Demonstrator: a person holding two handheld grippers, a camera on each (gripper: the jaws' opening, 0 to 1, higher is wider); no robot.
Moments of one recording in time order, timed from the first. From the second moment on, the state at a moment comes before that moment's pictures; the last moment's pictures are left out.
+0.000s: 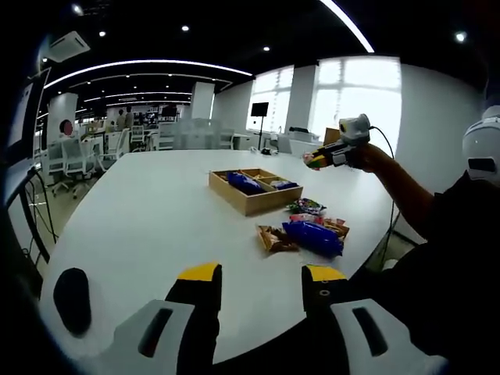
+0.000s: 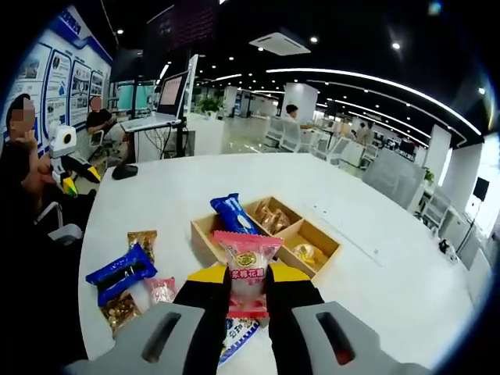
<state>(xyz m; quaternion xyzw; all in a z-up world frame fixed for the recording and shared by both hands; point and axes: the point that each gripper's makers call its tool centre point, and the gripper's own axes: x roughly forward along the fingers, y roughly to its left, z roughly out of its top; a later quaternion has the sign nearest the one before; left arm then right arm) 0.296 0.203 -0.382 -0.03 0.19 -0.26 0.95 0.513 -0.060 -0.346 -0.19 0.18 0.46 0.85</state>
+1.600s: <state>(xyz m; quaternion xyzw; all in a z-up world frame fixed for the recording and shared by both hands) 0.290 0.205 -0.393 -0.04 0.19 -0.26 0.94 0.600 -0.039 -0.337 -0.22 0.22 0.44 0.84</state>
